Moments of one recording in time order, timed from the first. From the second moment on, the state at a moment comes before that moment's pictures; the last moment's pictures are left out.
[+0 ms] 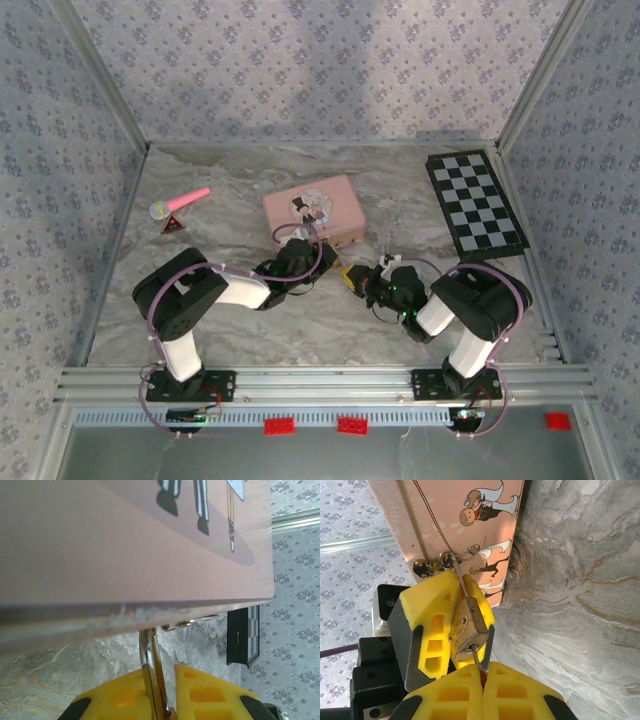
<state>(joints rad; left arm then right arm) -0.86 1.77 0.68 0.65 -0.04 -1.36 0.64 1.70 0.19 1.28 -0.26 1.61</state>
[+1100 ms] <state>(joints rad) -0.86 1.77 0.68 0.65 -0.04 -1.36 0.65 1.72 0.20 1.28 -0.26 1.61</state>
